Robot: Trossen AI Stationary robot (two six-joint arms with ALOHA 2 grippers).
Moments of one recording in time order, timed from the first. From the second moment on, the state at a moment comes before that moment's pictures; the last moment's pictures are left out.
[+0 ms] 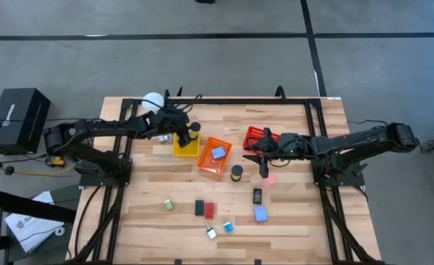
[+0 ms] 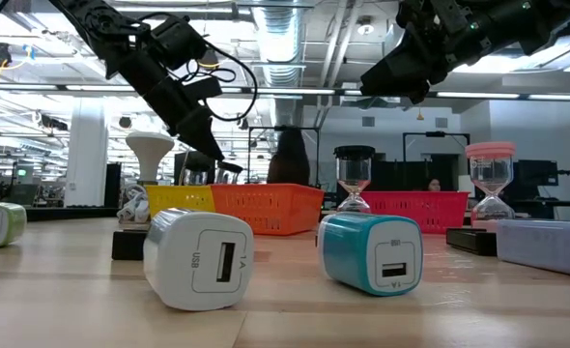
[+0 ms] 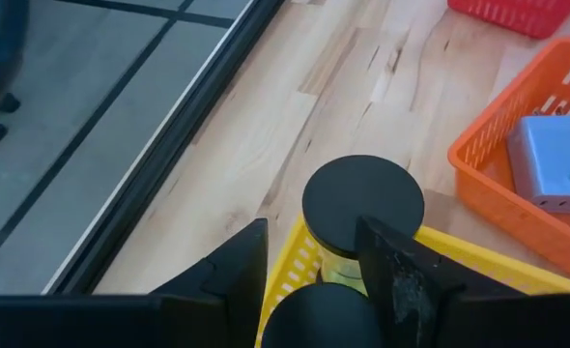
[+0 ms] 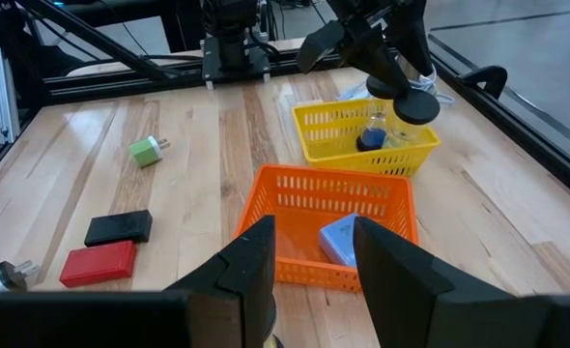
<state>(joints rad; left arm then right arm) 0.44 1.33 0.69 -0.07 -0.21 0.16 0.03 1.12 0.58 0.16 0.16 0.12</state>
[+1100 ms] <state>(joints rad) 0.34 1.30 0.68 -0.07 -0.12 0.15 0.03 1.12 0.58 0.16 0.16 0.12</state>
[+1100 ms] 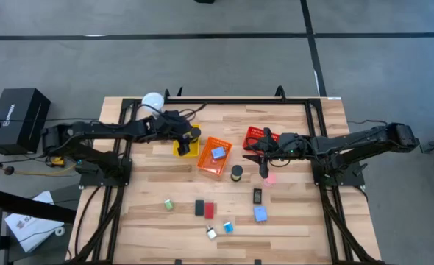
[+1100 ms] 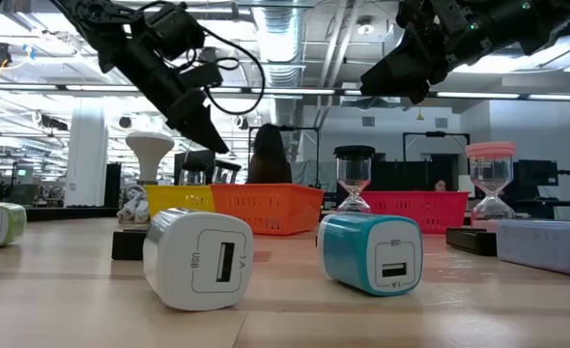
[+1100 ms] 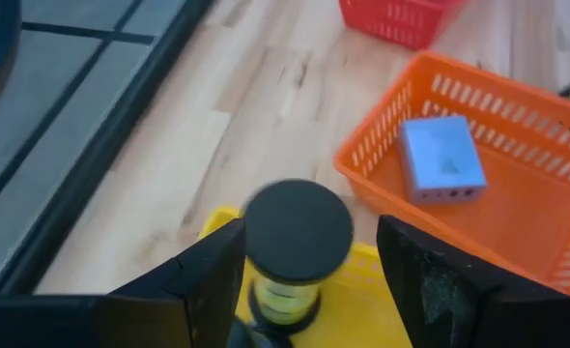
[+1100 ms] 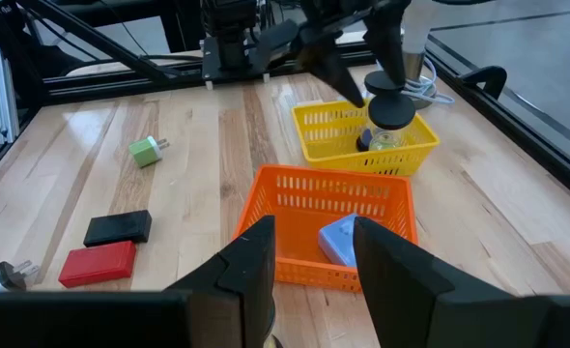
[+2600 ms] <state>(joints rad) -0.14 1.09 0.68 -0.09 -0.17 -0.02 0.15 1.26 0.70 0.12 0.07 0.11</state>
